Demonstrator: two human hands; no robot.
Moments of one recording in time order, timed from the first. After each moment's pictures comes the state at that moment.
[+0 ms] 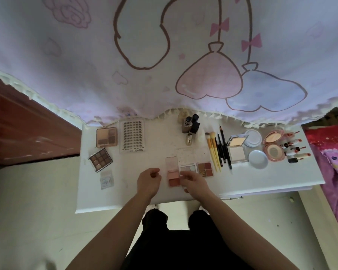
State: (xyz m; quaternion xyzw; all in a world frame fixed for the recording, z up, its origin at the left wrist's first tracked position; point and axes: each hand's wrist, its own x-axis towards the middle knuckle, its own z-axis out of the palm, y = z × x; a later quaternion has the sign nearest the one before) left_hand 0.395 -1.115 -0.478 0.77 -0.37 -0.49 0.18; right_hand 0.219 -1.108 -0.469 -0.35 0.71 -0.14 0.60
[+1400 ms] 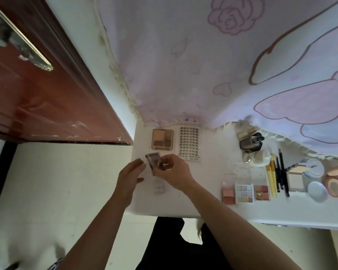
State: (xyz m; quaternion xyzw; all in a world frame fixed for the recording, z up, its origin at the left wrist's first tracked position) left_hand 0.642 -1.129 -0.456 0.70 -0.12 -0.58 0.39; right_hand 0.479 -1.180 -0.451 -0.53 0.63 -0.12 0.56
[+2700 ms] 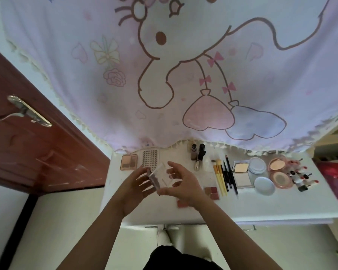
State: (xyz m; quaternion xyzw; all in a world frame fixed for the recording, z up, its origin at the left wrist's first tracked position) left_hand 0.442 -1.102 -0.322 0.52 -0.22 -0.70 0.43; right_hand 0.242 -1.118 -0.342 -0.57 0.50 -0.30 0.57
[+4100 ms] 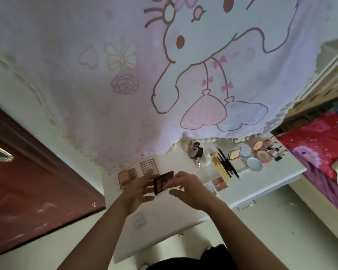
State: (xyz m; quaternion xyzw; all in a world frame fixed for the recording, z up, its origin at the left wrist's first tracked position) left_hand 0.553 -1.170 -0.348 0.51 -0.36 -0.75 0.21; right_hand 0.351 -1.111 -0.321 -0.68 0.61 -0.21 0.36
